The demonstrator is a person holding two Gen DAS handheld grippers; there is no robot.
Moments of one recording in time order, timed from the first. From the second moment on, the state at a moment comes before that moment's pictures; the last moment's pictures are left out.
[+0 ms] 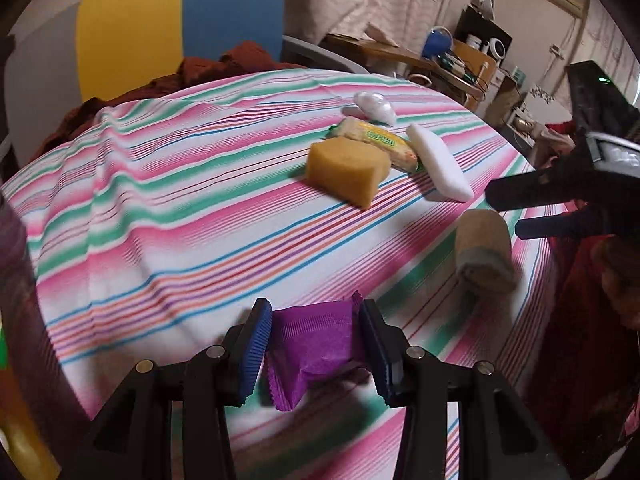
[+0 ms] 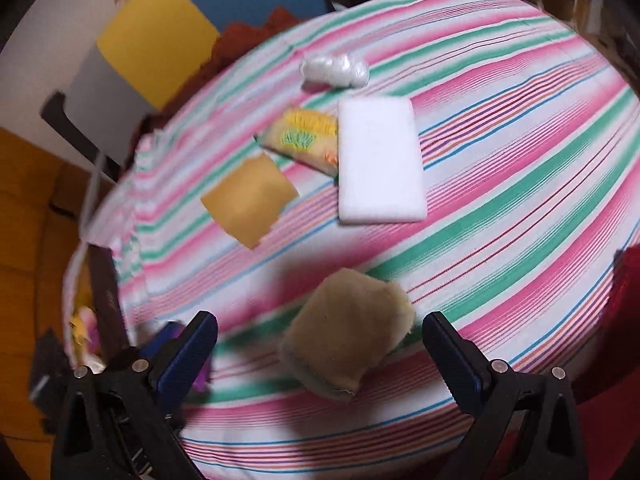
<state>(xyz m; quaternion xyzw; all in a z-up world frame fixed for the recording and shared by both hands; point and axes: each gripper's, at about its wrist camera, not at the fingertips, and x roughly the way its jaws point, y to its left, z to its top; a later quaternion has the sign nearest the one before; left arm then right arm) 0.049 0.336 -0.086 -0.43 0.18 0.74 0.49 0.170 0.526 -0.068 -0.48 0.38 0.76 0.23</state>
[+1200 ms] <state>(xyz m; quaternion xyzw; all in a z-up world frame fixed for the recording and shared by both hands) 0.052 0.298 -0.090 -0.43 0.14 0.75 0.49 0.141 0.519 -0.088 -0.52 0.28 0.73 0.34</state>
